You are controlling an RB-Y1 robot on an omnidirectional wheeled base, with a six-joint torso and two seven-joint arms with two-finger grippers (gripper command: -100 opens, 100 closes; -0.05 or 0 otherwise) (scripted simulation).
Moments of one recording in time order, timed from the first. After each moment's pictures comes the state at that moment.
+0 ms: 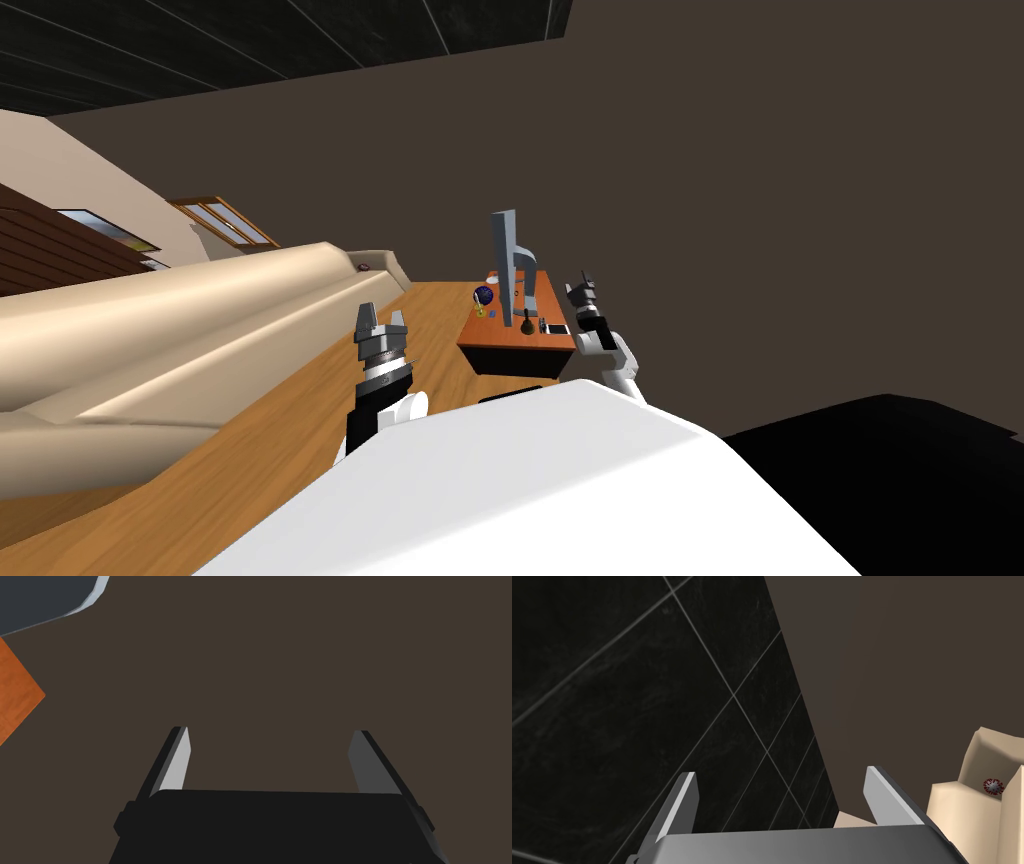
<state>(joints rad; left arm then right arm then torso) 0.50 -0.03 0.05 -2.21 0.07 -0.46 -0.11 0.19 -0.17 -0.20 -1.90 -0.03 -0.24 -0.46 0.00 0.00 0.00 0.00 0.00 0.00</state>
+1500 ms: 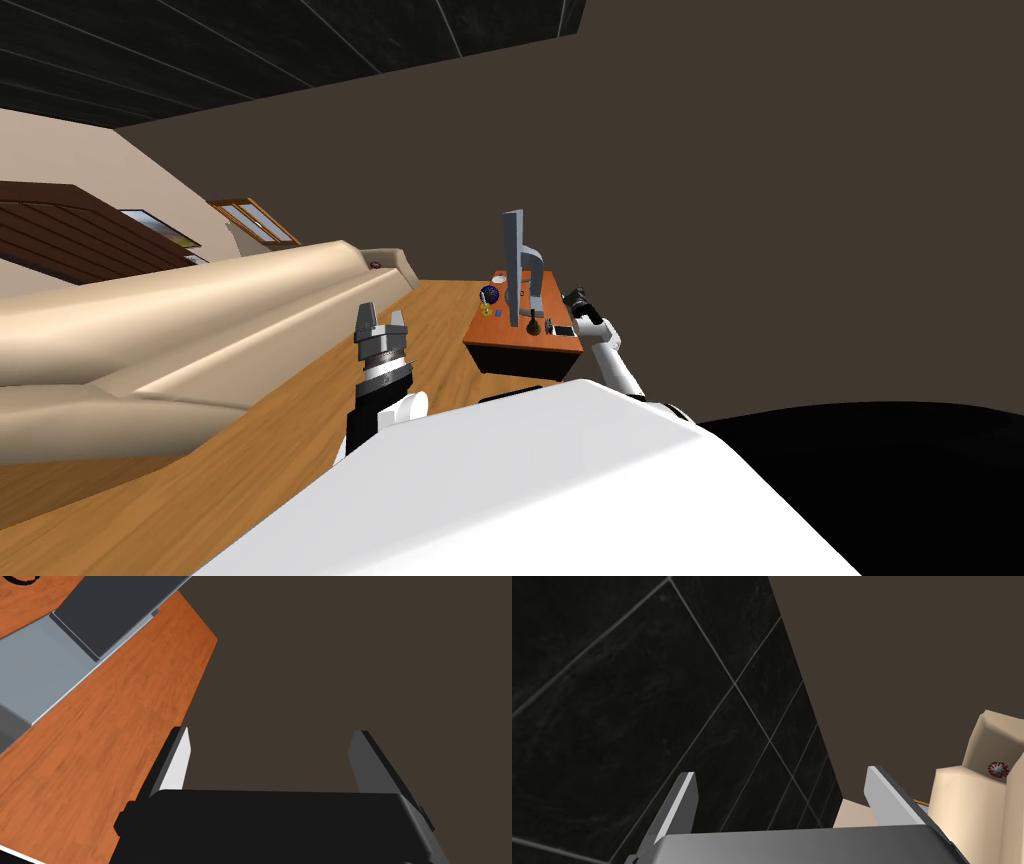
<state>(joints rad) 0.50 -0.03 0.05 -2.21 0.07 -0.46 -0.11 -0.09 -0.25 -0.27 -1.49 -0.12 0.13 -0.75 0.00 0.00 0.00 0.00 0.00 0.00</state>
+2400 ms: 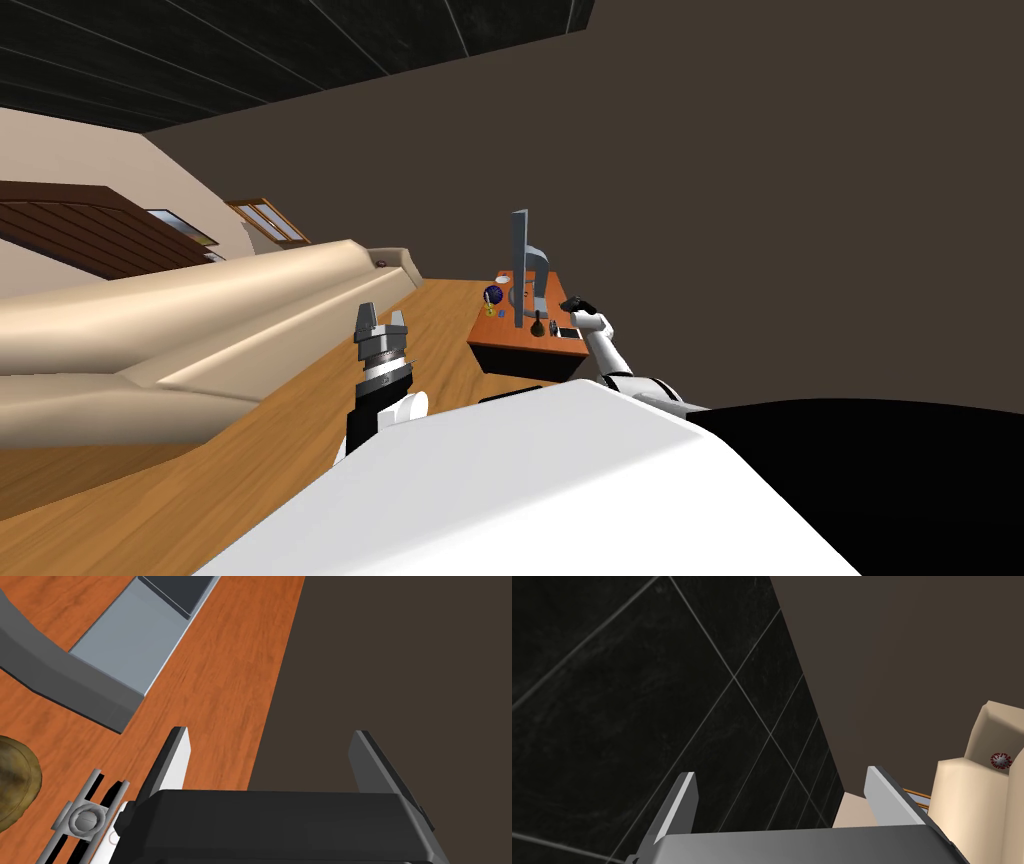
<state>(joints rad) 0.50 -0.03 0.05 -2.21 0.07 -0.46 -0.11 -0.25 -0.29 -0.31 -1.22 -0.18 0.37 -0.93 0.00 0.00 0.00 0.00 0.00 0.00</state>
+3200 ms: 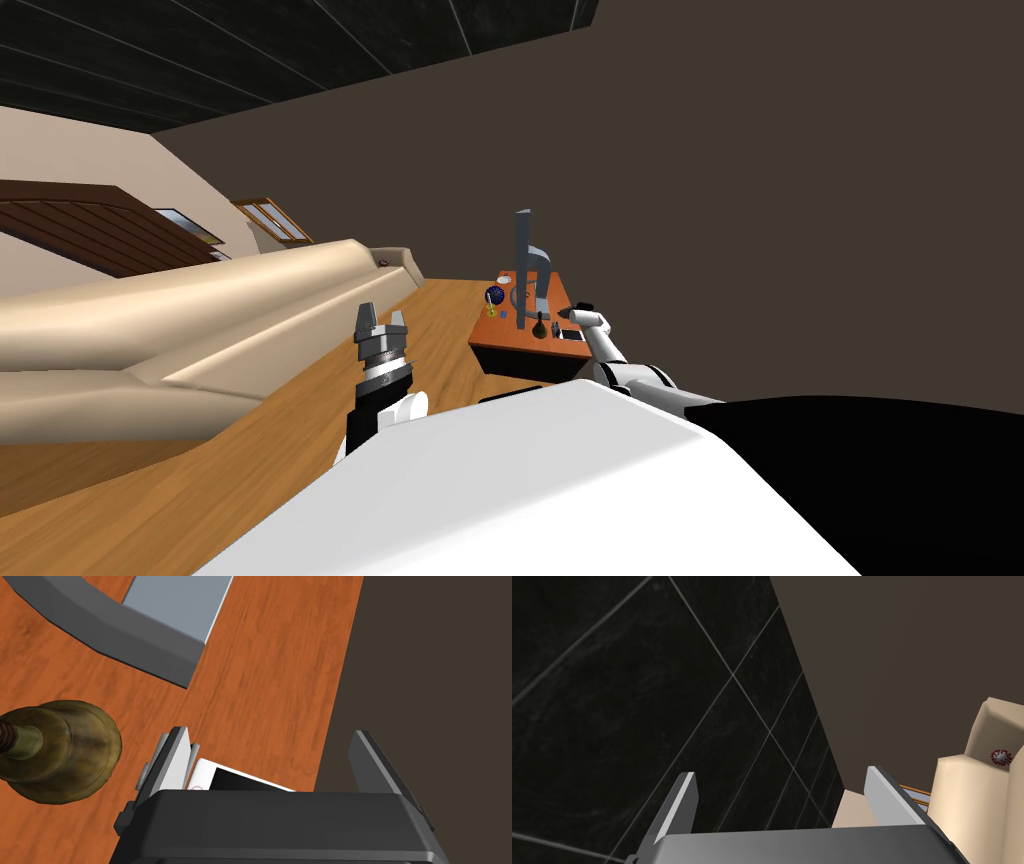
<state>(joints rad) 0.50 -0.03 0.05 -2.21 0.07 -0.46 -0.11 -0.35 -0.32 -0.33 -1.02 -0.24 0.57 -1.07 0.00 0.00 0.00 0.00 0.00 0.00</state>
